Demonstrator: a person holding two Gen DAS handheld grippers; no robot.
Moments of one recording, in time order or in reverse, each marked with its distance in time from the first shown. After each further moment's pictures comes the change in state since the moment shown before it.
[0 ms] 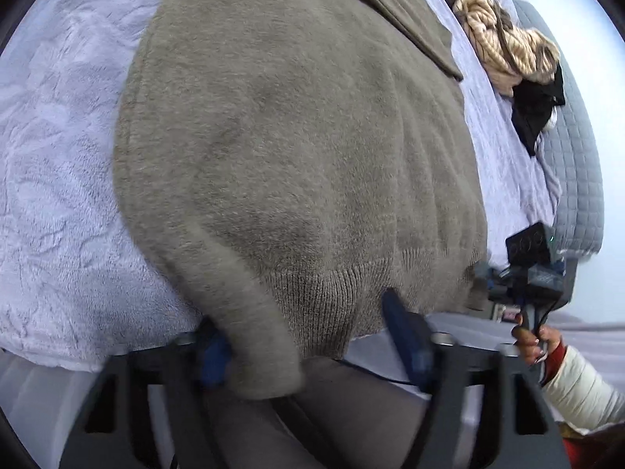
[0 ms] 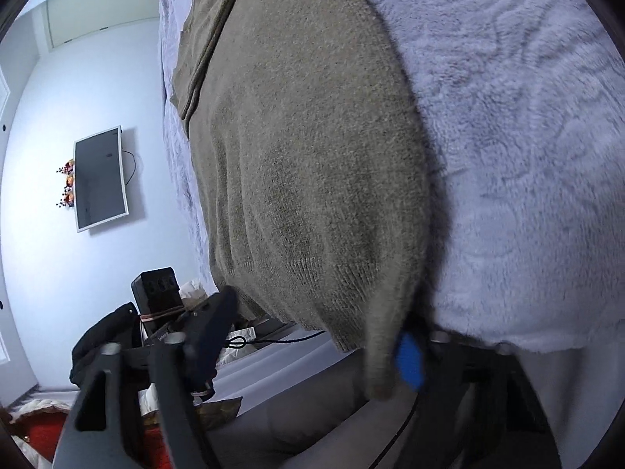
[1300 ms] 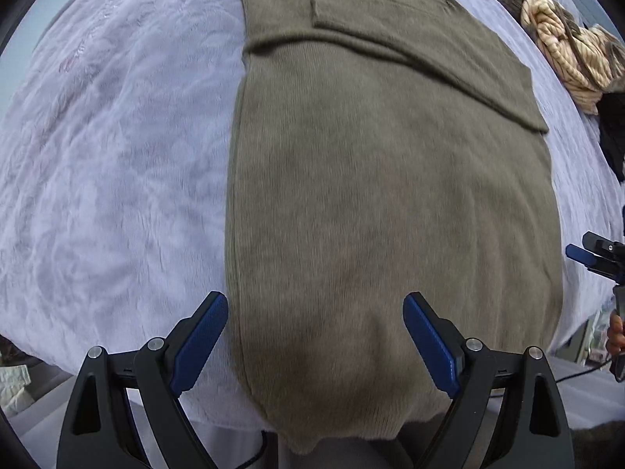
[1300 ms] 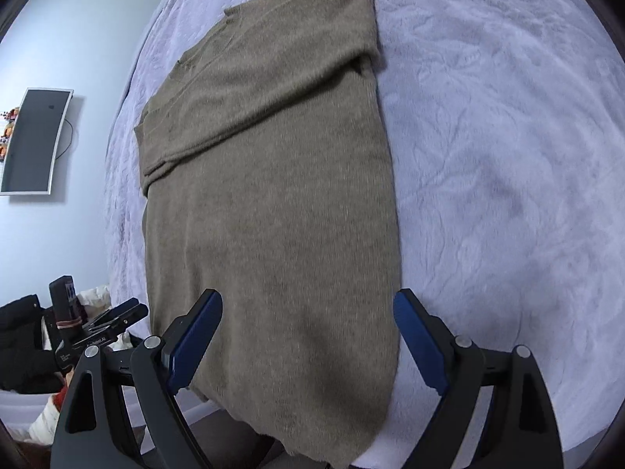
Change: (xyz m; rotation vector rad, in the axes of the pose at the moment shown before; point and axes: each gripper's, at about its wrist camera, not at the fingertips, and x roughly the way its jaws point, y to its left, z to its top) left arm -0.031 -0.028 0.076 0.037 -0.084 0.454; right arm -0.047 0.082 0.109 -0.258 -0.093 -0.388
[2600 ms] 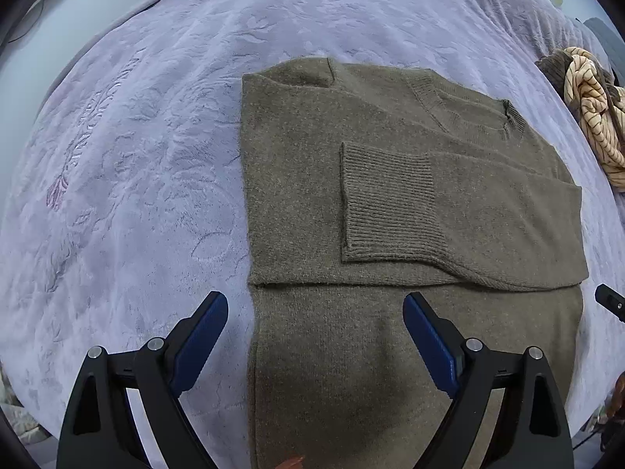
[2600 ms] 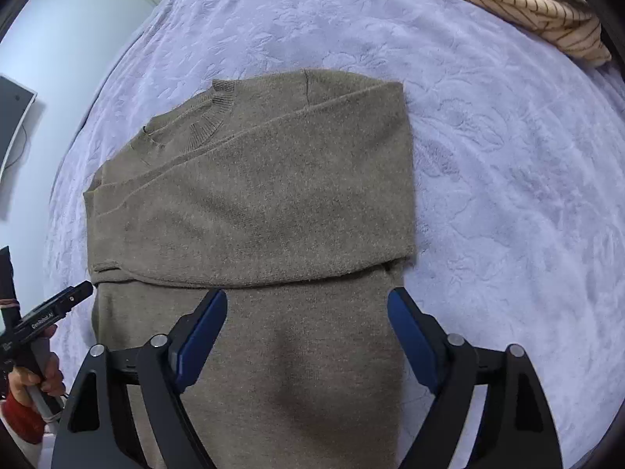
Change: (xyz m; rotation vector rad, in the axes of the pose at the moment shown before) left arm 0.009 0.002 0.178 -0.059 -0.188 0.116; right arm 0.013 0.064 0.125 -0.115 -0.238 -0.324
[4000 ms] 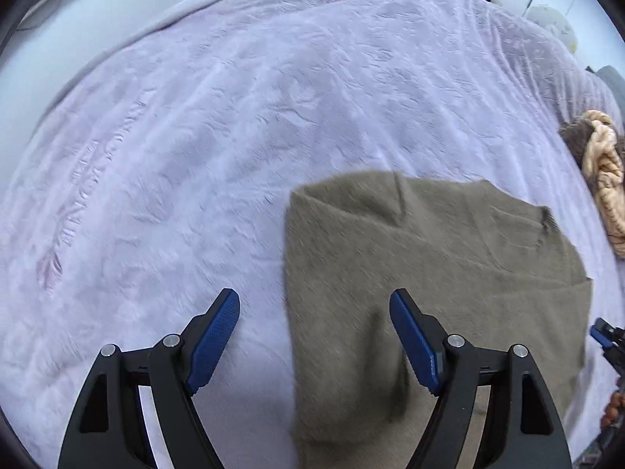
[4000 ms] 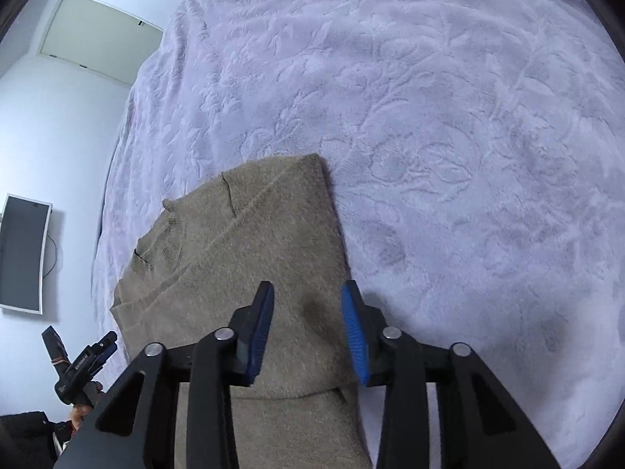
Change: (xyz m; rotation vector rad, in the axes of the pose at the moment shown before) left arm 0.017 0.053 0.082 -0.093 -0.138 -0.007; right arm 0.030 -0.089 0.067 0.315 -0.093 0.231
